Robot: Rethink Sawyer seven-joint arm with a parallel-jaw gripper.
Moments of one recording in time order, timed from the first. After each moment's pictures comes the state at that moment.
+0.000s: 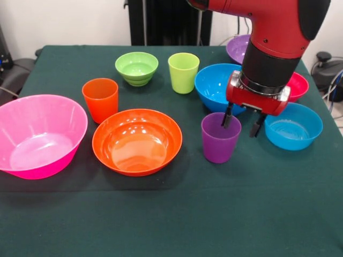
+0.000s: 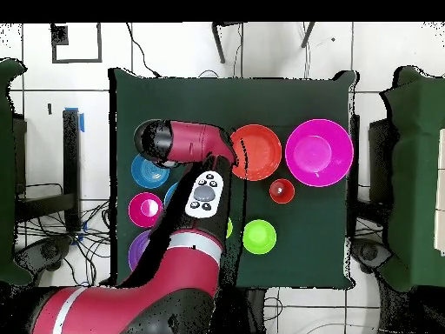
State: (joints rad) arm 0.12 -0.30 -0.26 1.23 0.20 0.68 1.98
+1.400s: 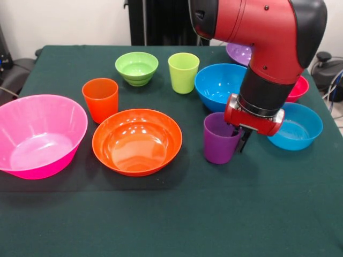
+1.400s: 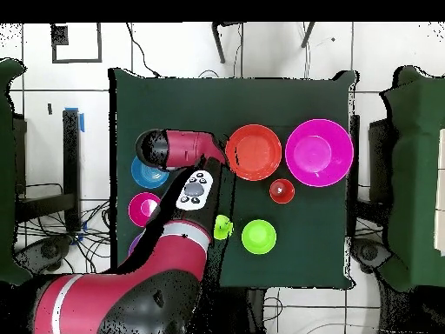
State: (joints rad) arm 0.15 -0.19 -0.30 1.19 0.20 0.55 1.98
